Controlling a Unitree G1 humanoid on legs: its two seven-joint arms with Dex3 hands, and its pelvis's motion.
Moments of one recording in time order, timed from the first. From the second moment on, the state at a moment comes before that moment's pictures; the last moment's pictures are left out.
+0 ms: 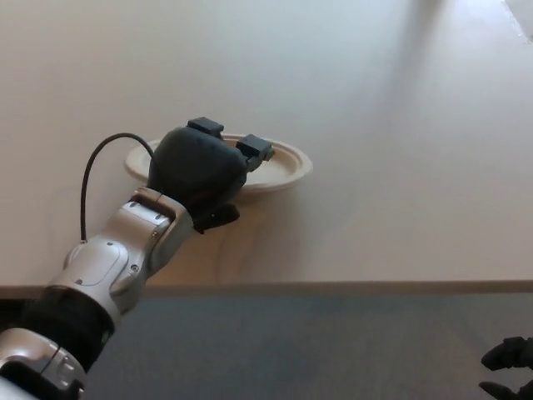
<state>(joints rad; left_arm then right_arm) -0.72 0.36 -0.48 0.64 1.04 -0.16 0.17 -0.48 -0.48 0.29 1.28 -0.39 -0.15 0.20</state>
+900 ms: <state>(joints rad) -0.72 0.35 -0.29 0.59 0.77 -0.05 -0.30 -0.49 -0.48 0.30 1.28 -0.39 -0.16 0.20</state>
